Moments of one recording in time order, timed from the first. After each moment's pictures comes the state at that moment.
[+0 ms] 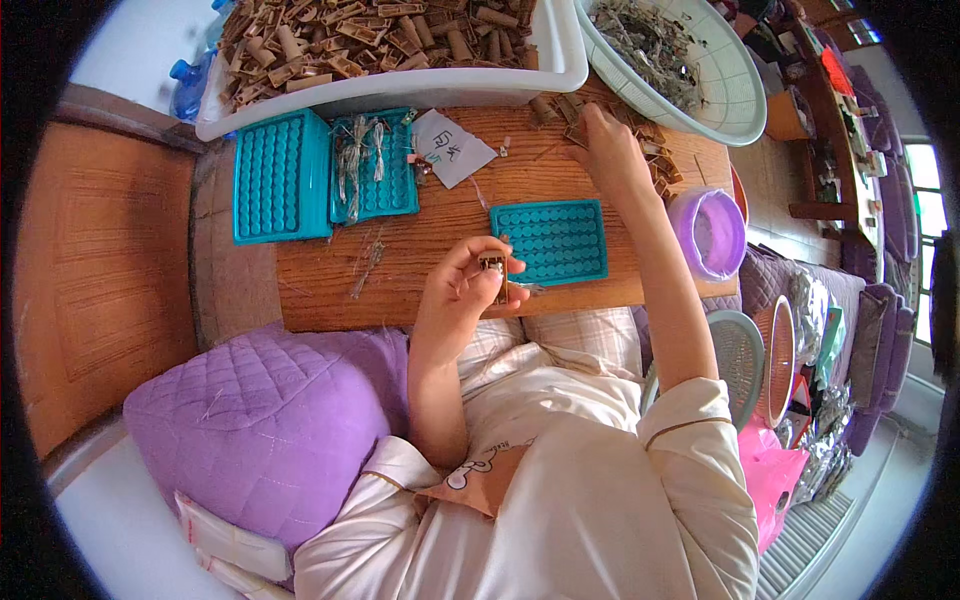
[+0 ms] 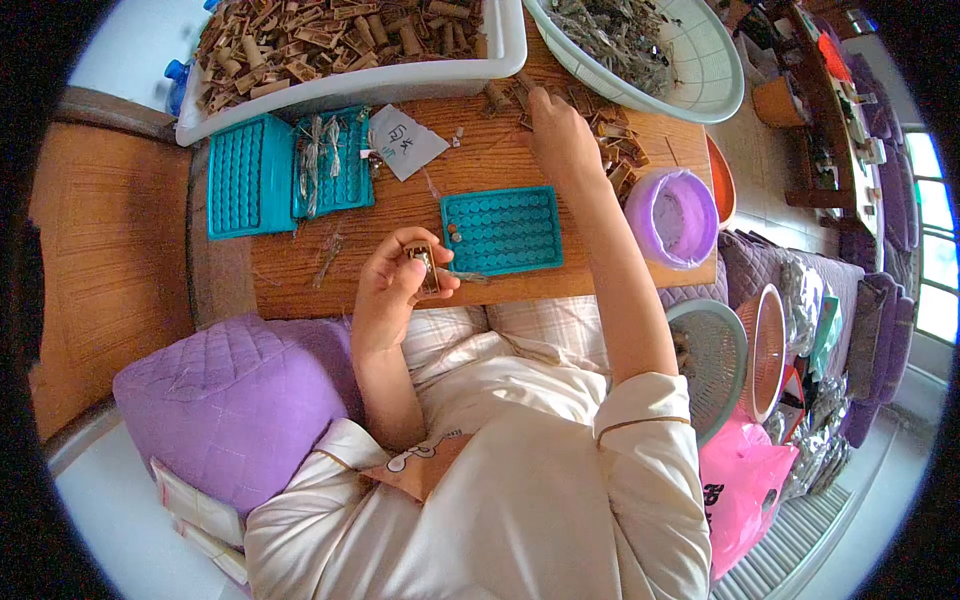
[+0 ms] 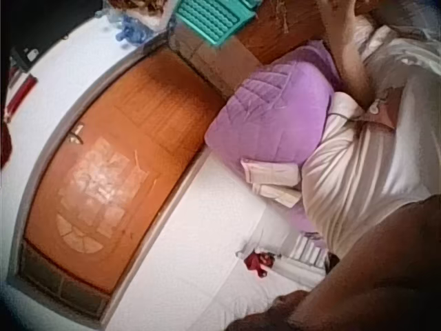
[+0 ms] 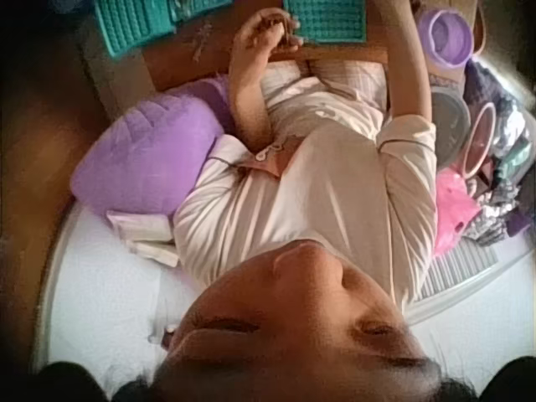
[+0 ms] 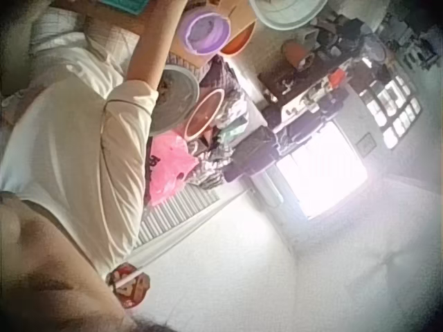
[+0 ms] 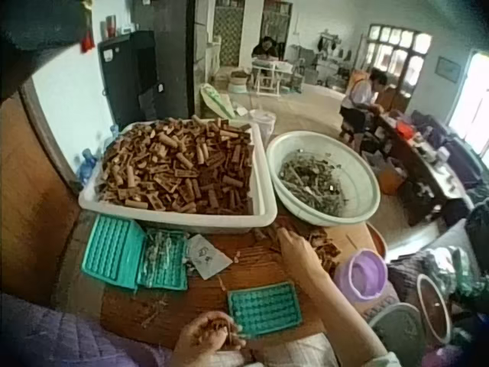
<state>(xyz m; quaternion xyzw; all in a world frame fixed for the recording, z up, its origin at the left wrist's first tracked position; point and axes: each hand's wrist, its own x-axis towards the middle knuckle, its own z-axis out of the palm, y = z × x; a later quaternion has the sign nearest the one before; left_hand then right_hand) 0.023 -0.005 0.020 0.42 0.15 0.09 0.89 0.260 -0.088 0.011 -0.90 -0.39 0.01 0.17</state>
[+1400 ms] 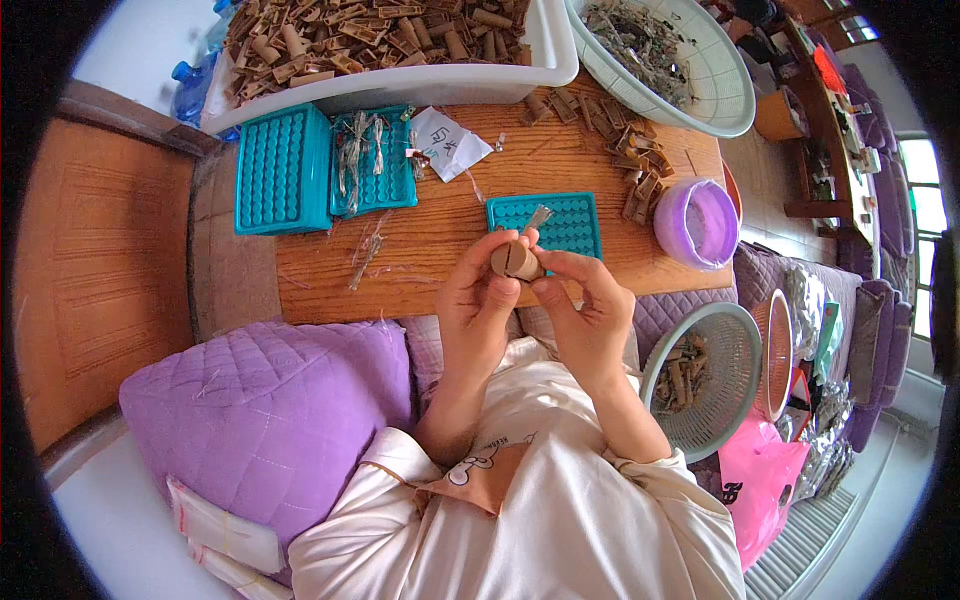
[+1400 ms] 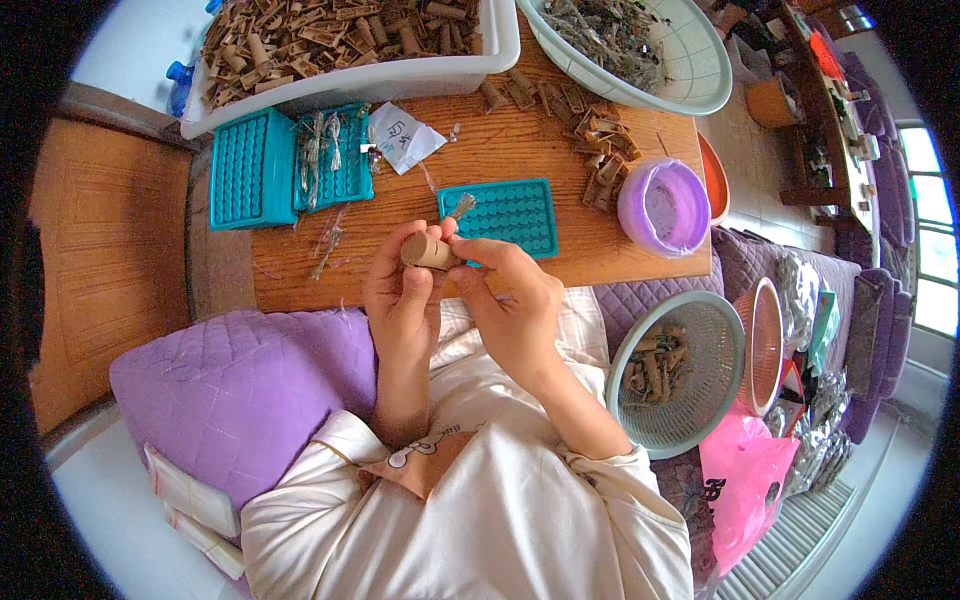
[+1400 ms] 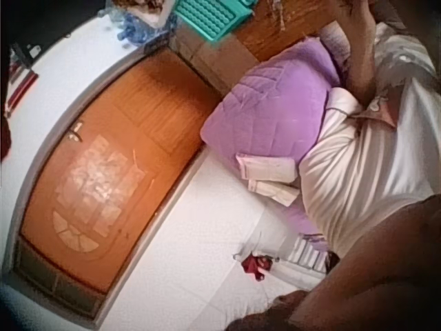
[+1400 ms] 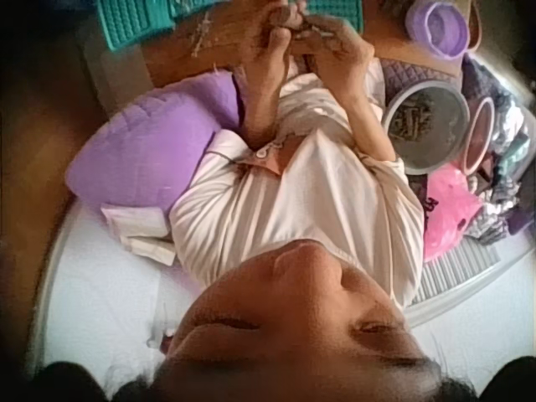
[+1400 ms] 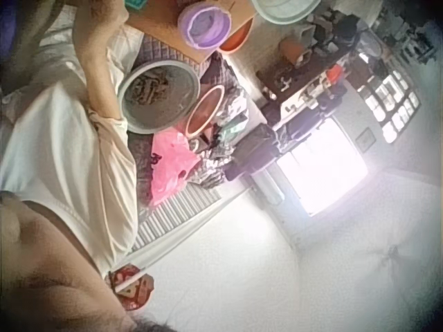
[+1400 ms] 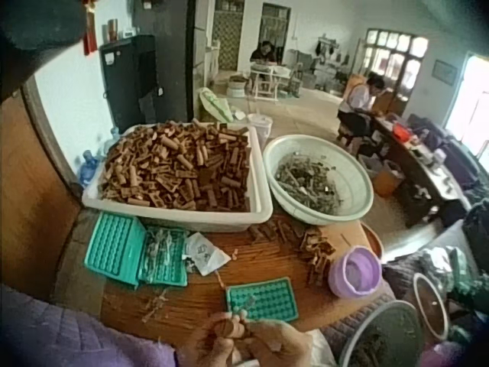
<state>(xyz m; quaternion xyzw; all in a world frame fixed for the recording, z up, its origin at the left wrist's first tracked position) 0.027 -0.045 0.036 0.38 0.09 0.33 0.86 0.081 -0.128 0.068 -0.77 -0.26 0.06 0.58</state>
